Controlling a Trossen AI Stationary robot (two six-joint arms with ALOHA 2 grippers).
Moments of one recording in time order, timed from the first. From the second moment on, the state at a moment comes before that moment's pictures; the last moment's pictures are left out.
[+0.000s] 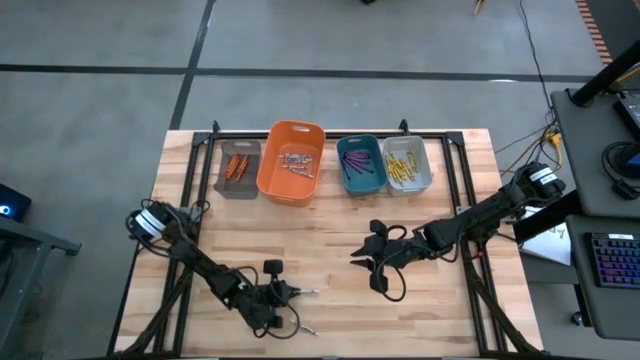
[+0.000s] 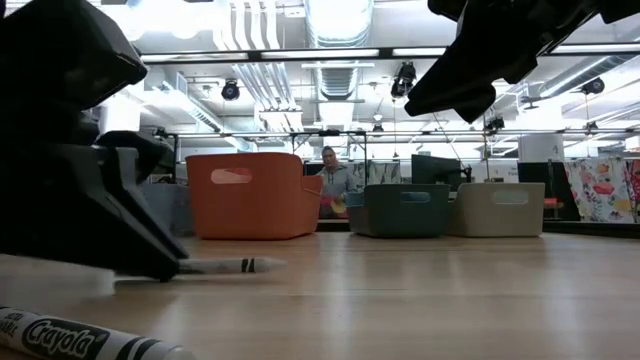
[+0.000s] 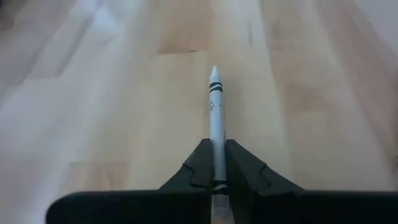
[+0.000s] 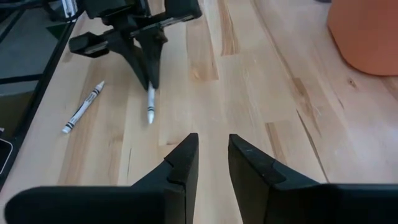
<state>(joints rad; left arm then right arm) -0.73 1.91 0.77 0.30 -0.69 -0.45 0.40 1.46 0.76 0.09 0.29 0.38</state>
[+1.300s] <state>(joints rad) 0.08 1.17 0.77 -0.16 -0.54 0.02 0.23 1.42 0.99 -0.19 0.43 0.13</state>
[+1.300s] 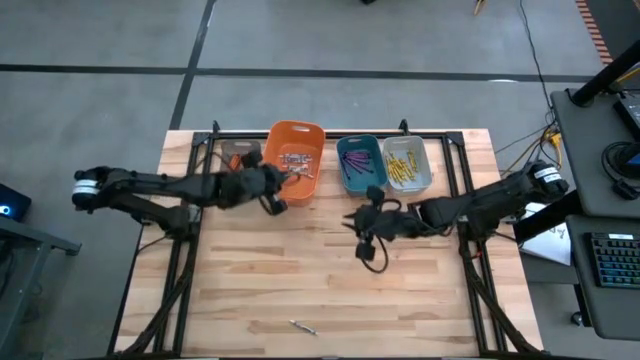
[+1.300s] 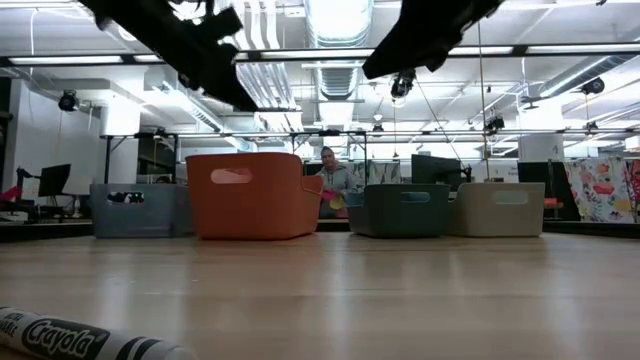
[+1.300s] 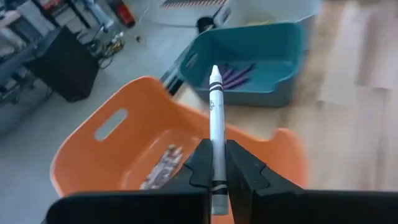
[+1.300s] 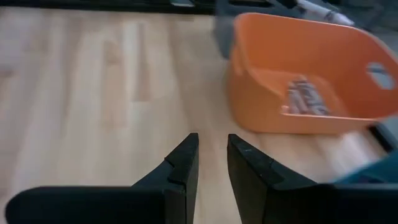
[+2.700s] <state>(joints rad) 0.55 1.78 1.38 -0.81 -0.17 0.42 -0.01 1.42 1.10 -0.32 0.42 0.10</state>
